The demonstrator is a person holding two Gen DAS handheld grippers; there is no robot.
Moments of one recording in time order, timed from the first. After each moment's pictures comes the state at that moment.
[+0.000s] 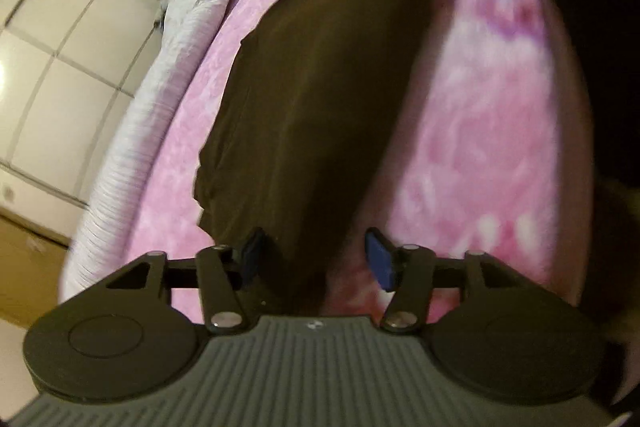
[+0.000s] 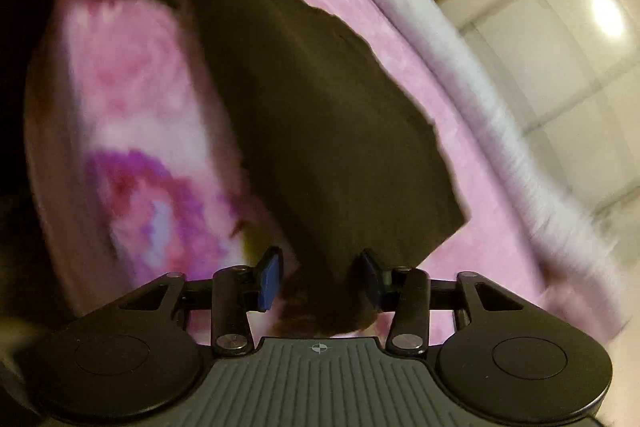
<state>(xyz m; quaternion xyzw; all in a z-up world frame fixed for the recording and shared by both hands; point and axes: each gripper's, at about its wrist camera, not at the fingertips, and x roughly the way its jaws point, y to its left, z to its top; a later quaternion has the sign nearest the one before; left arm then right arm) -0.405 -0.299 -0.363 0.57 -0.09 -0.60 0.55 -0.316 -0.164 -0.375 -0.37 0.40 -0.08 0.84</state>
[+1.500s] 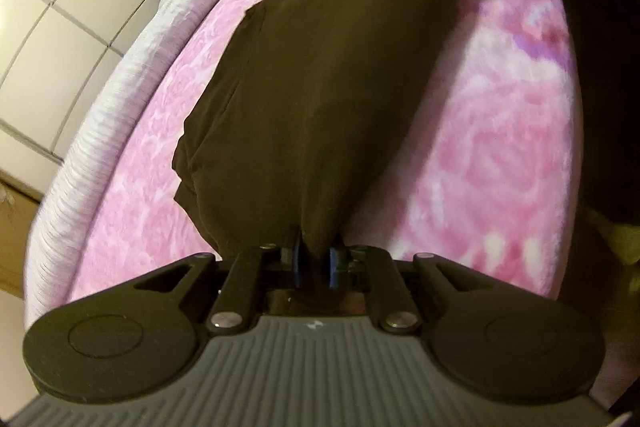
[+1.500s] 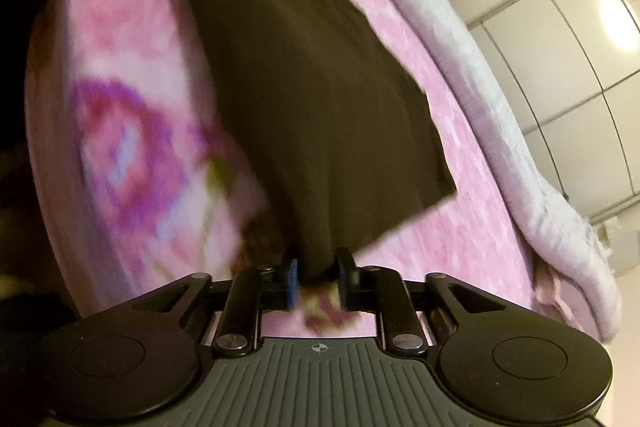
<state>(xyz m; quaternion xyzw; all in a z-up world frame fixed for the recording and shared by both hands) -0.382 -0.306 -0.350 0.52 0.03 -0.63 0.57 -0.321 -0.189 -0.380 -0.37 0.44 -0.08 0.82</state>
